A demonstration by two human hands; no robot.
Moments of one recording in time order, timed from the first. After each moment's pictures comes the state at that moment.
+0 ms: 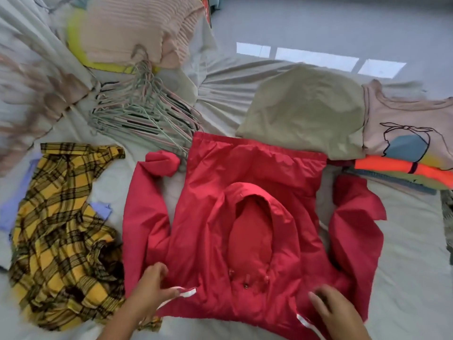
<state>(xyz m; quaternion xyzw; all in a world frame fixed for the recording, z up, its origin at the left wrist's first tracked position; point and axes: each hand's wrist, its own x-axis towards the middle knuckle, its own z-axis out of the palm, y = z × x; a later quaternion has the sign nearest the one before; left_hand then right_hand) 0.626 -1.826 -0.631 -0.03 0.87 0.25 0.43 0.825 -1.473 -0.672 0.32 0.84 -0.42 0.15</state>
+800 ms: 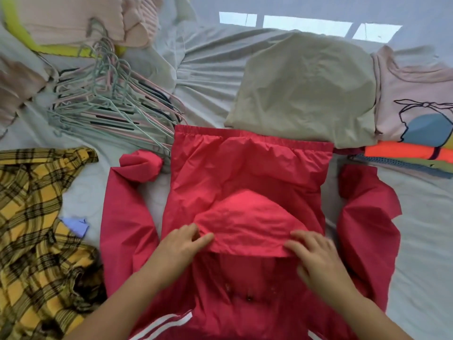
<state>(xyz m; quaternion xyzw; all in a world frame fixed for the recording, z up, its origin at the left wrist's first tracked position) 0.539 -1.745 -0.654 0.48 0.87 0.07 0.08 0.711 -1.465 -0.654 0.07 0.98 -0.16 0.01</state>
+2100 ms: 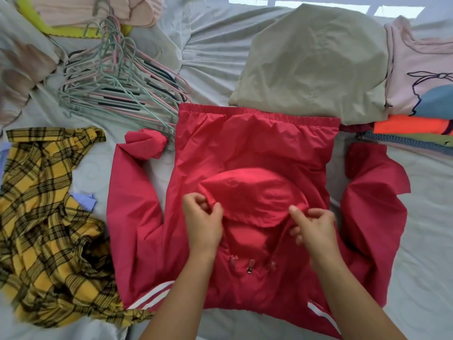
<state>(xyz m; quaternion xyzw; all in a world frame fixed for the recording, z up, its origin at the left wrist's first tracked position) 0.588 -1.665 -0.640 -0.11 0.85 0.51 0.05 0.677 -1.496 -0.642 0.53 0.59 -0.61 -0.02</state>
